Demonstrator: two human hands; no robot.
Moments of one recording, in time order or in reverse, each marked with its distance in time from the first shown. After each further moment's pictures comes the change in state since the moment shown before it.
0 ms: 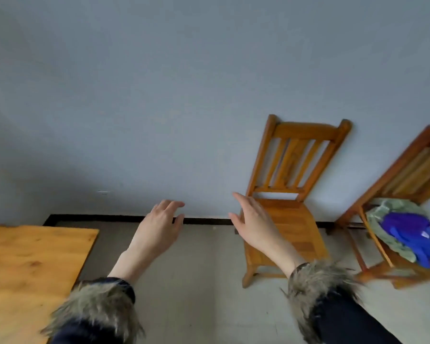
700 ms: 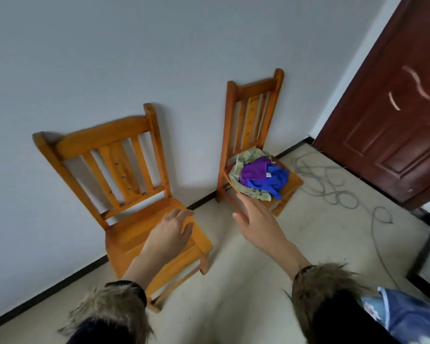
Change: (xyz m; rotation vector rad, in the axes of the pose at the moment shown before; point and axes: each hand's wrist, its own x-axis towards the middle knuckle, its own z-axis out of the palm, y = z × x) left_hand 0.110 0.379 0.281 -0.025 -0.489 0.587; right_hand -0.126 0.379 -0.172 0.071 0.290 0.633
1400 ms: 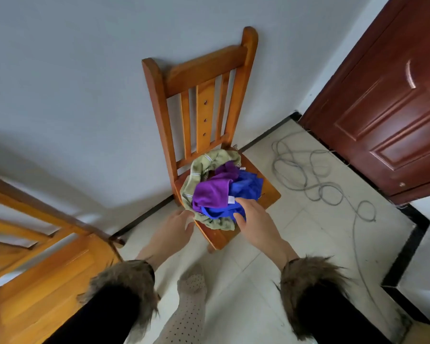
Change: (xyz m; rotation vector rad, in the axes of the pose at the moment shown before) left_hand 0.388 0.090 0.183 -0.085 -0.332 -0.096; right_hand 0.305 0.278 -0.052 -0.039 -0.168 0.249
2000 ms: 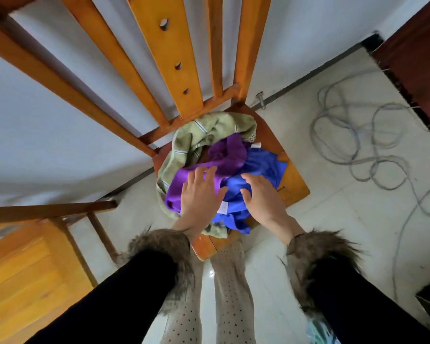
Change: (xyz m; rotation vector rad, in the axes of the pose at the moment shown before) left_hand 0.257 0.042 0.133 0.164 0.066 -0.261; right_hand 0.247 0.163 0.068 0.034 -0.277 -0.020
